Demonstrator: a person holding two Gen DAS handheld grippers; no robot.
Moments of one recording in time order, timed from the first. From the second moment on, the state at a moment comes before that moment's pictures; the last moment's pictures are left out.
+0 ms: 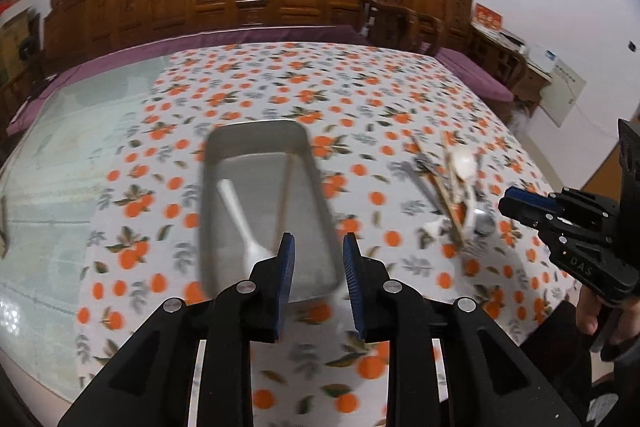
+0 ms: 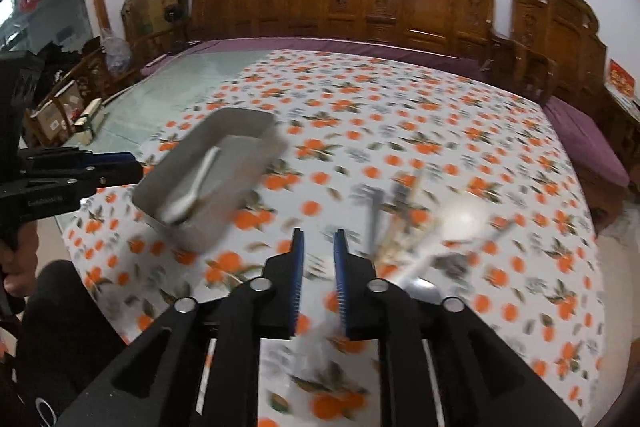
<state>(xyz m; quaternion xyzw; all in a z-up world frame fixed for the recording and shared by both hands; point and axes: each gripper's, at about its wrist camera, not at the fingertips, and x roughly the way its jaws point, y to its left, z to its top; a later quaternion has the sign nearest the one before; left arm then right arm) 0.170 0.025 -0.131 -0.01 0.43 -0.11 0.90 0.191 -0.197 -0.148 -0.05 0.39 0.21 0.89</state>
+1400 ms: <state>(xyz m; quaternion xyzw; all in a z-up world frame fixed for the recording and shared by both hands) 0.252 -0.105 -0.233 -0.04 0.54 -0.14 0.83 0.191 -0.286 -0.194 -0.01 0.43 0.17 0.89</state>
